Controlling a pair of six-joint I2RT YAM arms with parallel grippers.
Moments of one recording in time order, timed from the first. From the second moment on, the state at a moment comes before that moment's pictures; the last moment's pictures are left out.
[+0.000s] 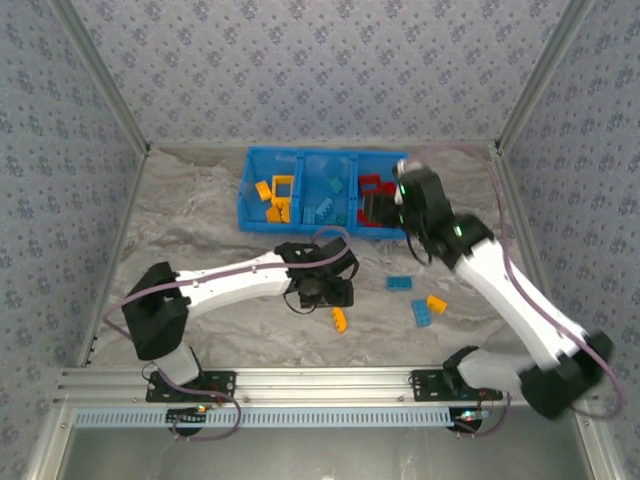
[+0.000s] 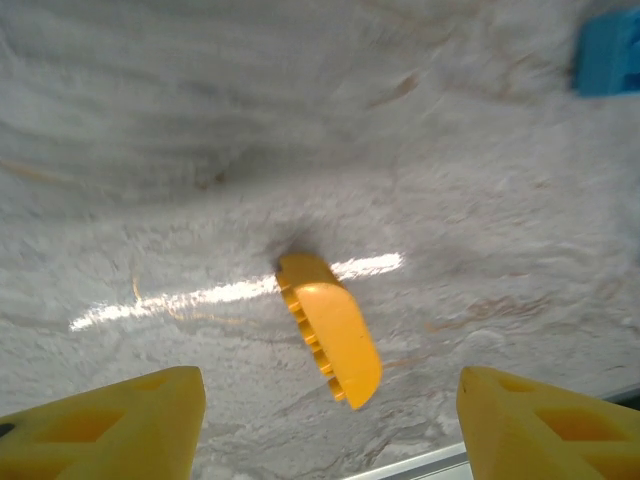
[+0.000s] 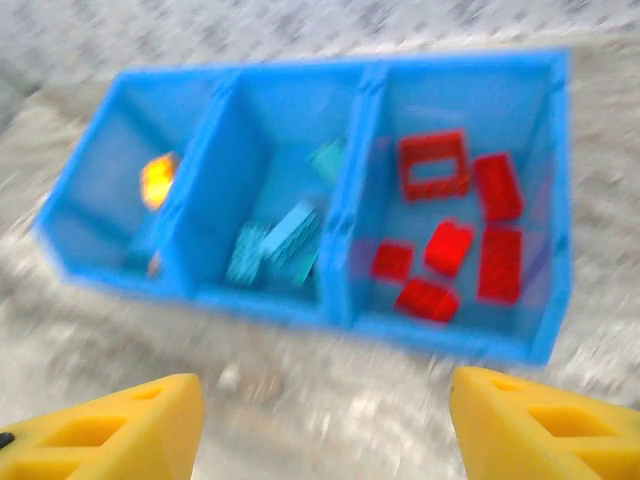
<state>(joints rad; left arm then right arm) -1.09 1.67 1.24 -0.81 0.04 -1.03 0.59 1.13 1.16 -0.64 0.15 0.41</state>
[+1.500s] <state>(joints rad) -0.49 1.70 1.55 -1.05 -0.17 -0.59 1.35 1.30 0.96 -0.21 0.47 0.37</state>
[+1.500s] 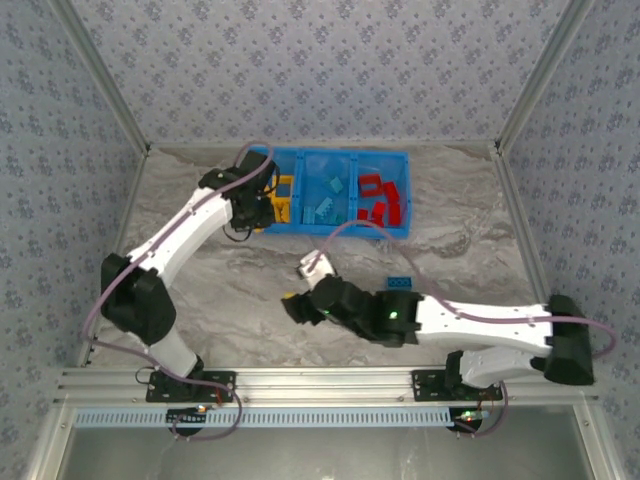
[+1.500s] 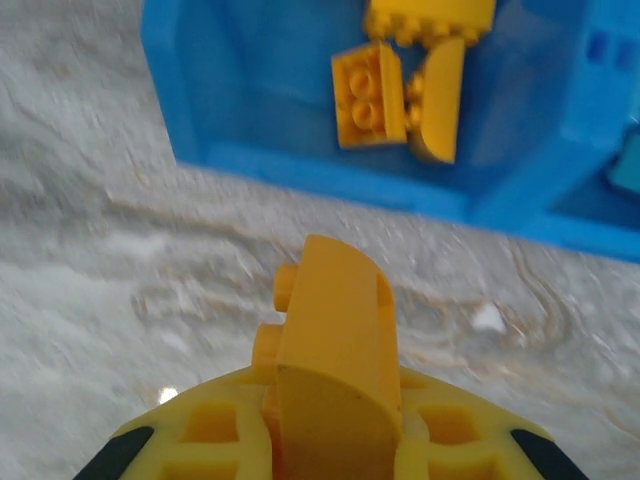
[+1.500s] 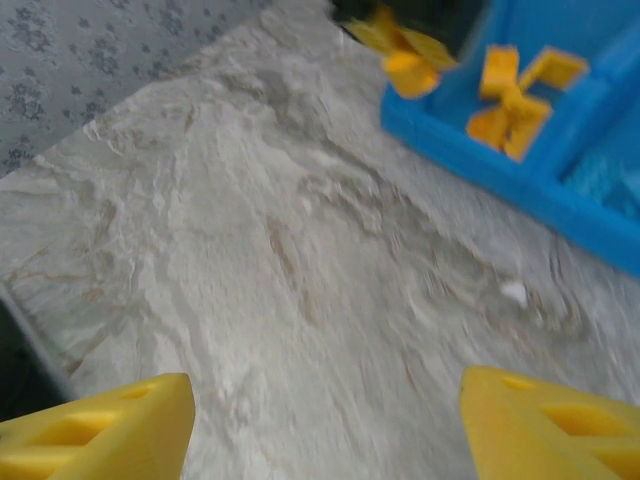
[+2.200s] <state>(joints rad) -0.43 2.28 2.01 -1.07 -0.37 -0.43 1.32 1.49 0.98 0.11 0.64 0.30</state>
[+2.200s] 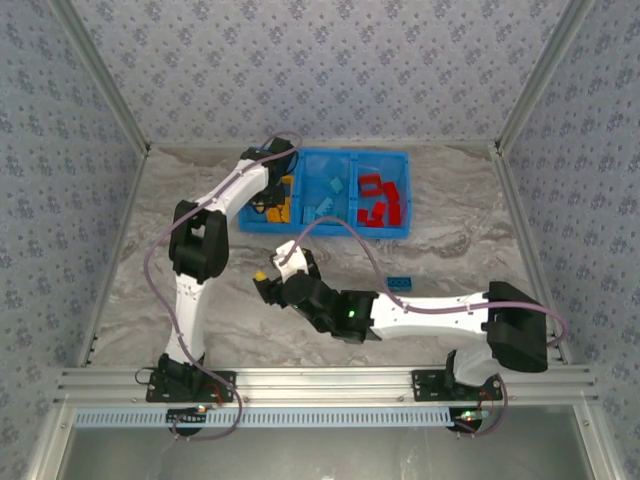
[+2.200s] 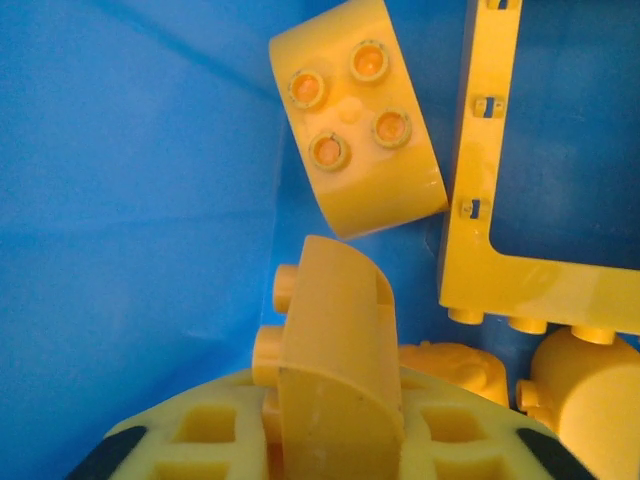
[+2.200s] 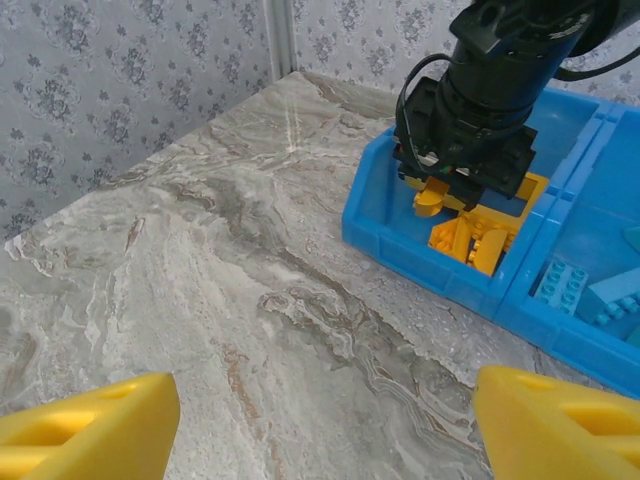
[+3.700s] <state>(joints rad) -1.29 0.97 0.85 -0.55 -0.26 -0.50 0.58 1.38 0.92 -0.89 0.24 1.58</state>
